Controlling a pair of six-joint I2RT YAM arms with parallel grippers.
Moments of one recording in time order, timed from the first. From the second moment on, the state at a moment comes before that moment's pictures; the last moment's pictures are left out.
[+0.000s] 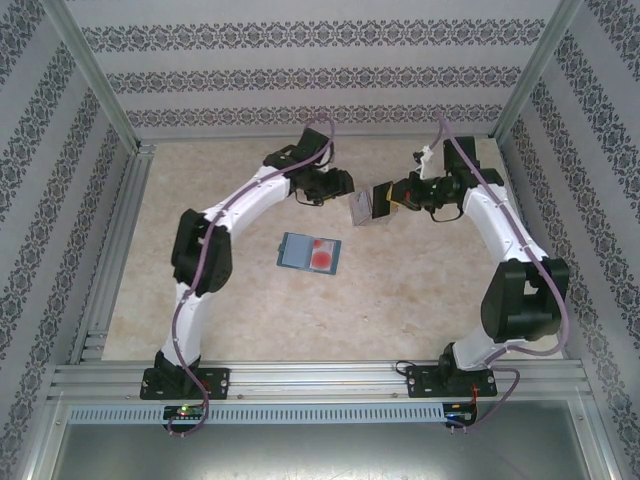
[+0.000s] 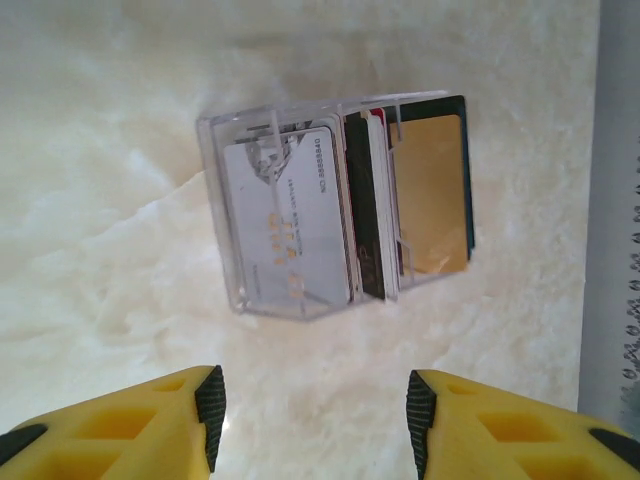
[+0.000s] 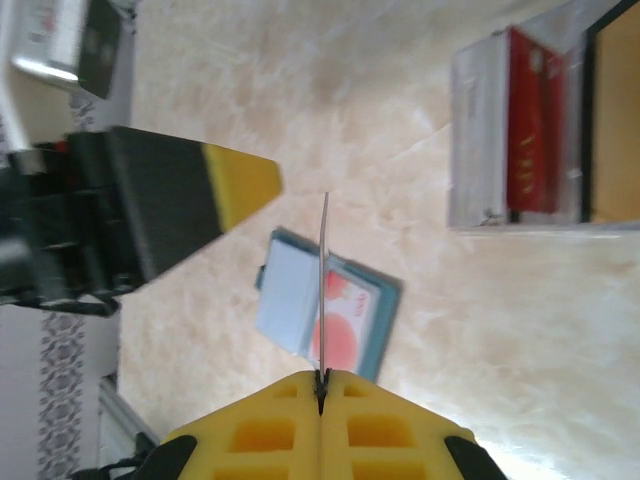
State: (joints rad) left arm -0.52 2.15 1.96 -0.71 0.33 -0.73; right arm 0.04 1.57 1.32 -0.73 -0.76 0.34
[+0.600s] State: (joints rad) left arm -0.37 1.86 1.25 -0.62 0.32 -0.66; right arm 0.38 1.70 0.83 0.04 -0.75 0.77
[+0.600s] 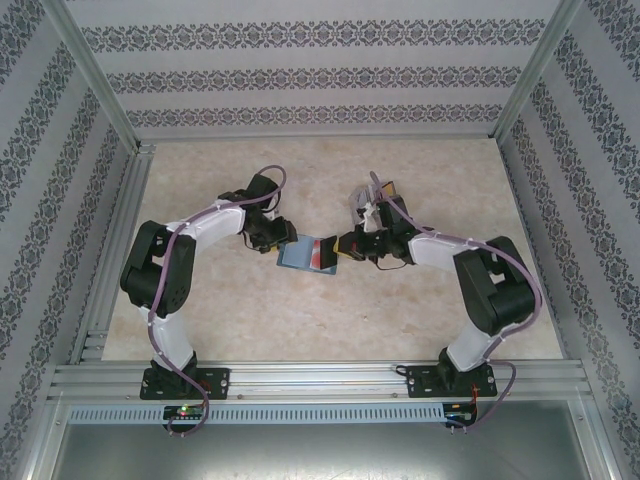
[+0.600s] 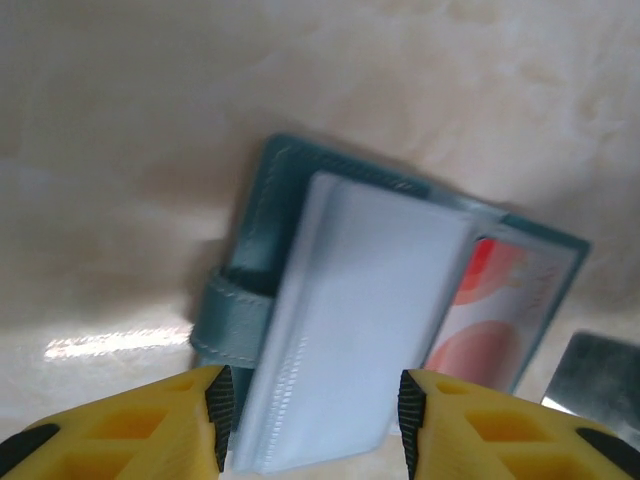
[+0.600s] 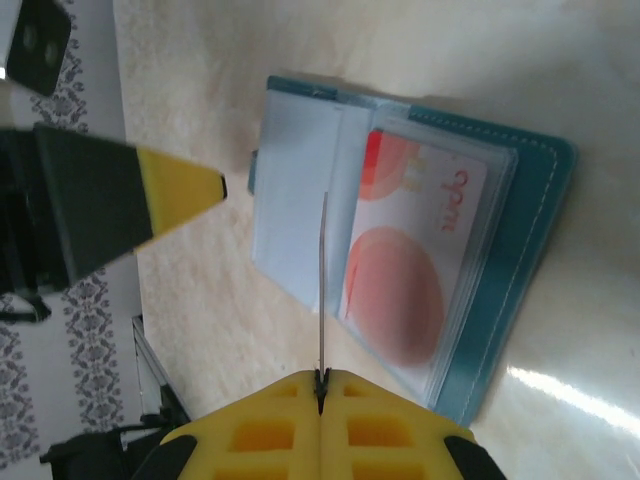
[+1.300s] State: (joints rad) left arm -0.37 1.90 1.20 -0.52 0.37 -0.66; right arm 0.42 1.89 0.86 0.26 -0.75 0.89
